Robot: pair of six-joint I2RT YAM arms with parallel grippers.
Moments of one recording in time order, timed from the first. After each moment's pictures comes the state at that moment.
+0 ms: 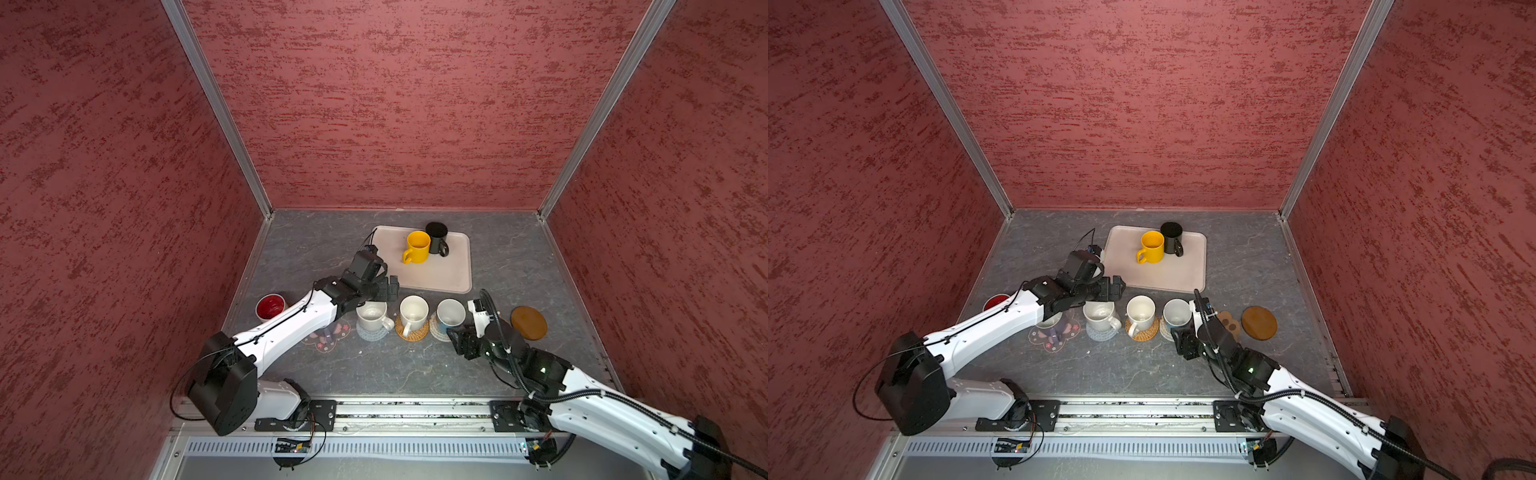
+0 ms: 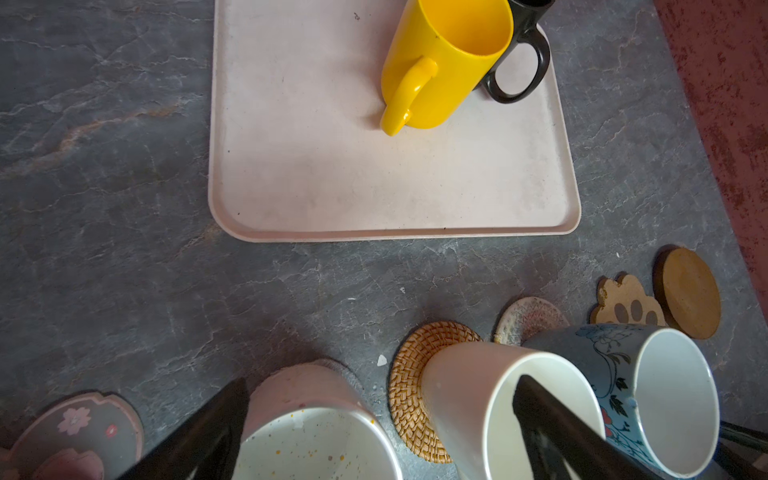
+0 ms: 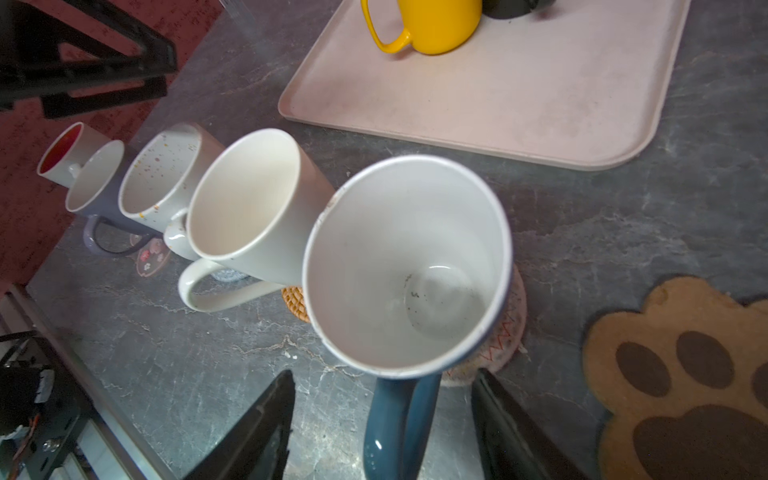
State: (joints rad) left arm -0.63 1.37 0.99 -0.46 -0.05 -0.51; right arm 0.88 0.66 0.34 -0.26 0.17 0.59
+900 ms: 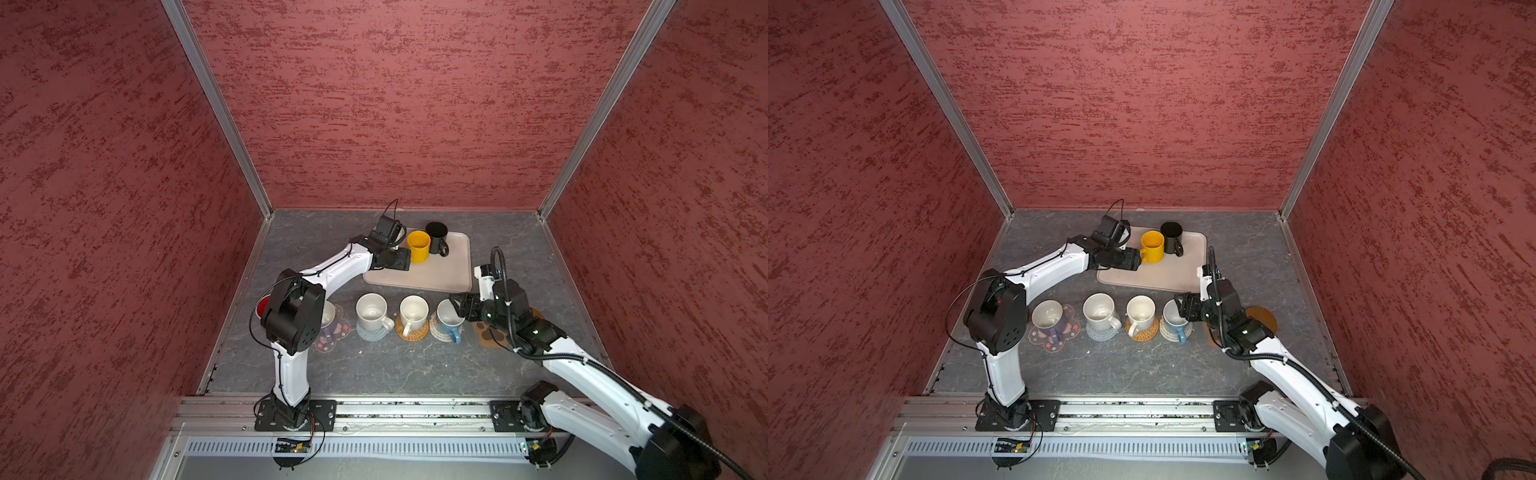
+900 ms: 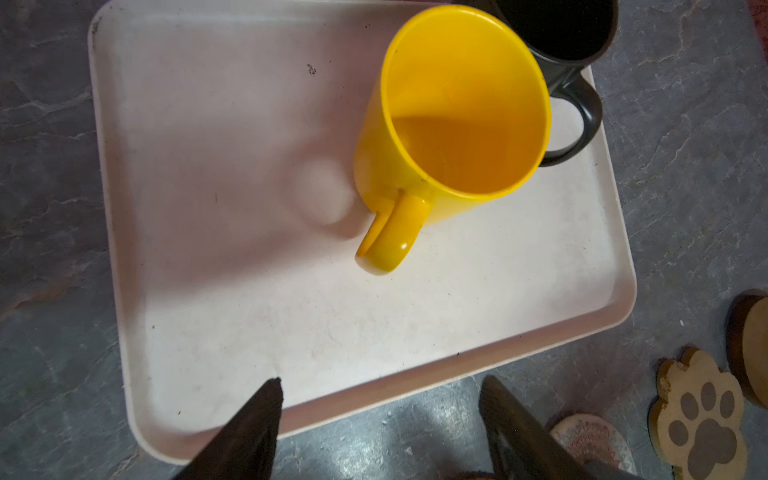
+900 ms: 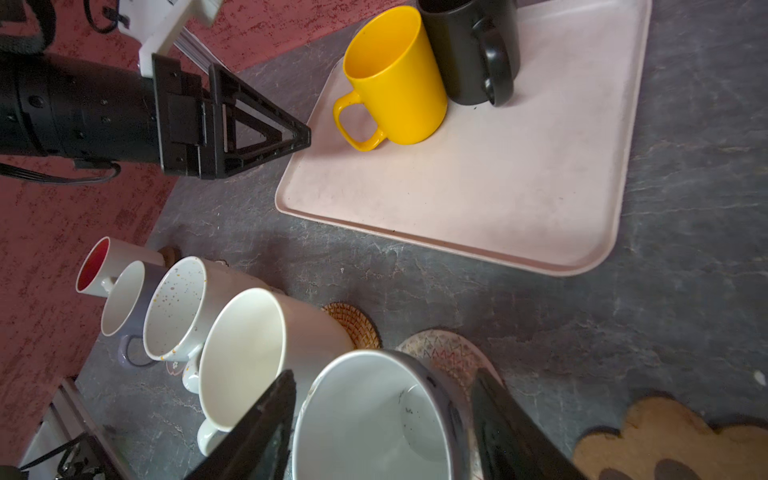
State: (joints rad) left arm -0.54 1.93 1.52 -0.54 0.06 -0.33; right arm 0.48 0.95 0.54 -0.15 -0.14 0.53
